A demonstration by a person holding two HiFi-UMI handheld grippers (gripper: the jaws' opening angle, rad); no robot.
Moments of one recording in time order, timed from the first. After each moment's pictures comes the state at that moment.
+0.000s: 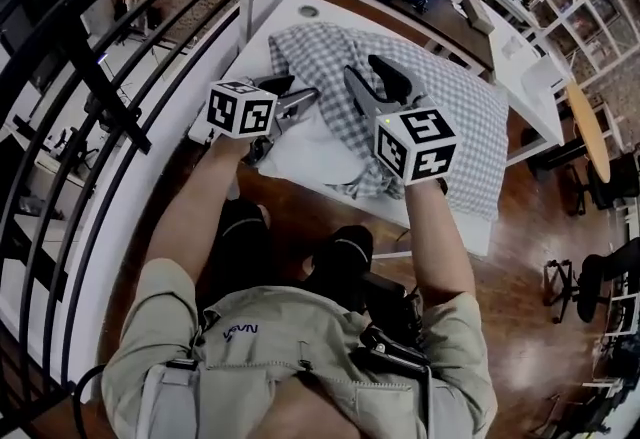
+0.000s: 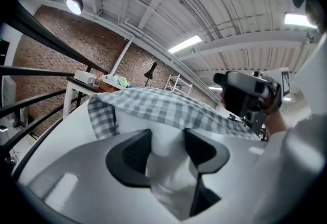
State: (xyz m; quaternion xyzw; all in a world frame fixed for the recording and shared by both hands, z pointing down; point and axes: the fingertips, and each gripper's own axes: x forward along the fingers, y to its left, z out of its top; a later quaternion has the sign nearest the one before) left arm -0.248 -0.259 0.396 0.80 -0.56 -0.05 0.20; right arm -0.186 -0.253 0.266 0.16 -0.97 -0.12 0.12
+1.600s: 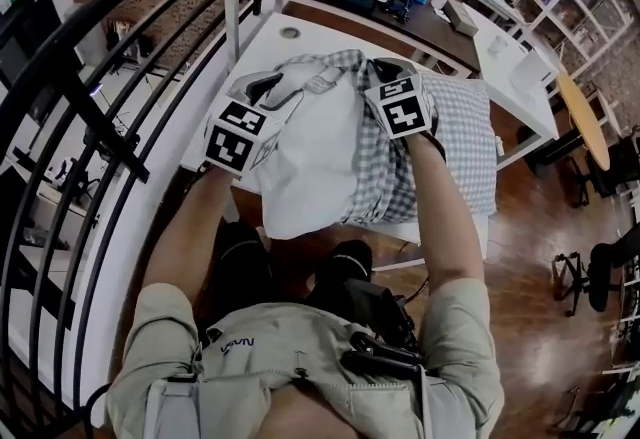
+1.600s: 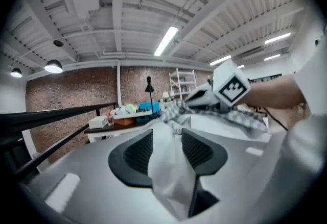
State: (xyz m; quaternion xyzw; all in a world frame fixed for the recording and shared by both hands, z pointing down) left arm -0.247 -0.249 0.325 0.75 -0.65 0.11 0.02; right arm -0.170 -0.392 0.305 0.27 -0.89 -0.24 0.29
